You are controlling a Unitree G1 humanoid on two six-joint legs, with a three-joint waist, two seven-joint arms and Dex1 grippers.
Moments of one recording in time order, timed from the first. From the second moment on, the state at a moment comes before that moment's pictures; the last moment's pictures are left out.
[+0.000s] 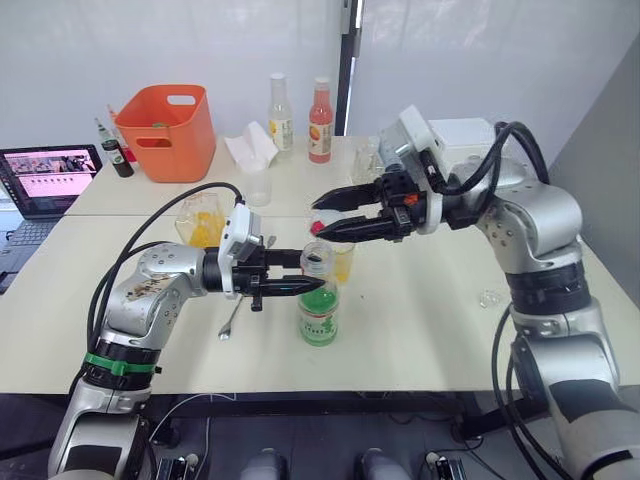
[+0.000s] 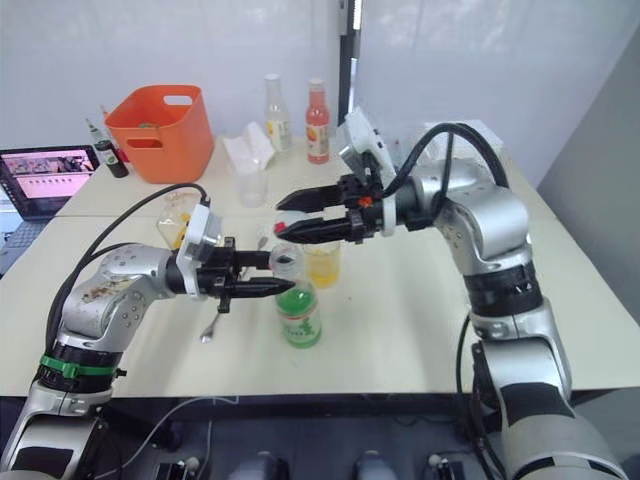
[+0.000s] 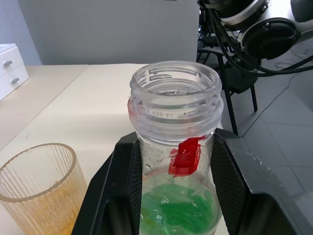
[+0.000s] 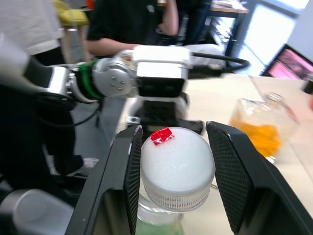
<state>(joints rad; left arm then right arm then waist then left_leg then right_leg) -0.62 0.60 -0.05 -0.07 -0.56 0.46 -1.26 -1.00 -0.59 0.07 -0.01 0.51 0.71 1.20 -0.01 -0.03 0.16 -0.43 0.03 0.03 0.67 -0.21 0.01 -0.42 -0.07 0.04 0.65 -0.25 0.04</state>
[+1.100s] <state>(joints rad) -0.60 0.60 -0.04 -0.05 -0.56 0.43 -1.27 -0.18 -0.36 -0.18 -0.19 0.20 0.63 0.27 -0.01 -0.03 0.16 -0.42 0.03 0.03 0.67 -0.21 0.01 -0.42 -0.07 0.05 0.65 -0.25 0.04</state>
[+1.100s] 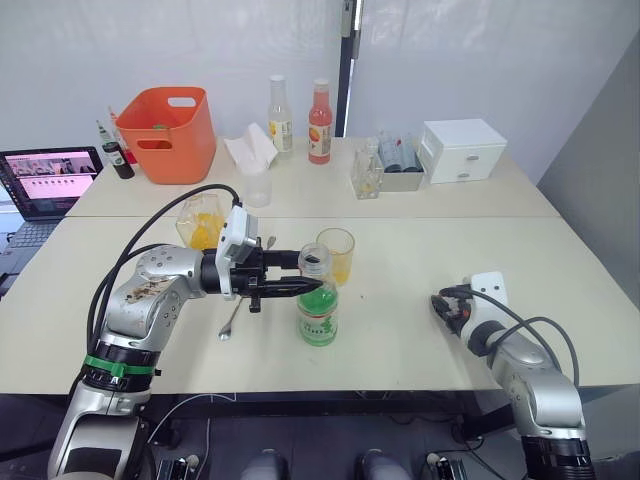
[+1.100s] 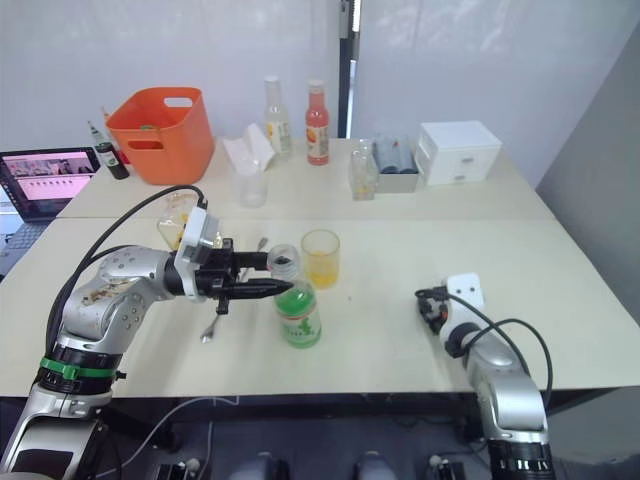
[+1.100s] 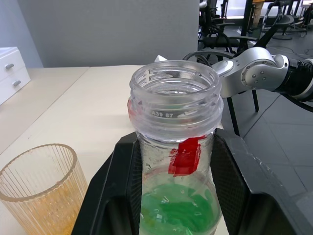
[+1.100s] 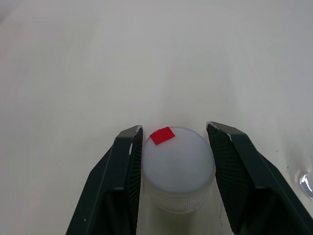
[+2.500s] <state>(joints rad) -0.73 0.69 0.08 0.12 -0.46 0.32 -1.14 -0.28 -0.43 -0.03 -0.56 0.52 0.79 0.45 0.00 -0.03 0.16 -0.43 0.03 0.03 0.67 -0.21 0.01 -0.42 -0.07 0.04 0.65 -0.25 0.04</state>
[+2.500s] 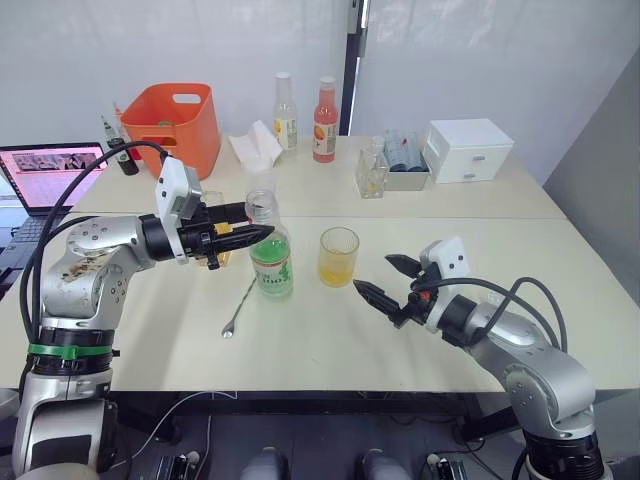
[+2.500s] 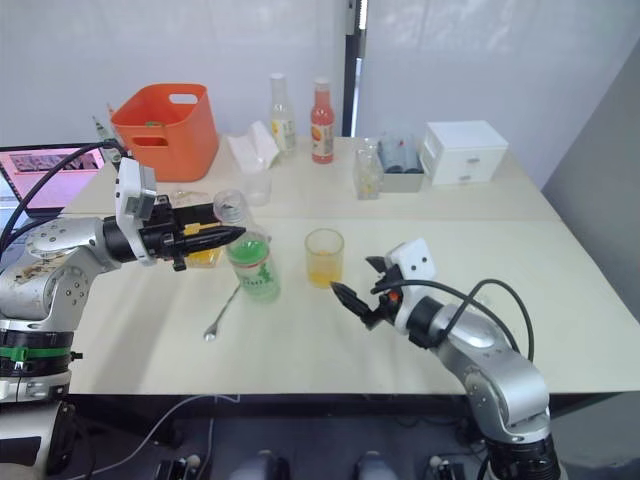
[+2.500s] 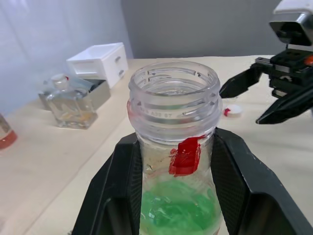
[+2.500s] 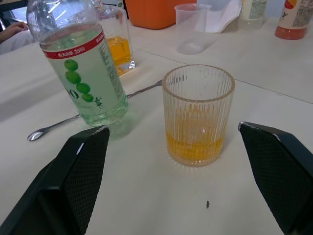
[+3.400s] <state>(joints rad) -1.18 0.40 -0.23 1.21 0.33 -0.93 -0.54 -0.30 -0.38 0.00 -0.56 0.51 0.86 0.32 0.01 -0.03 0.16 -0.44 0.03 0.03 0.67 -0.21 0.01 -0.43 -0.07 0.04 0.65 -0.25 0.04</state>
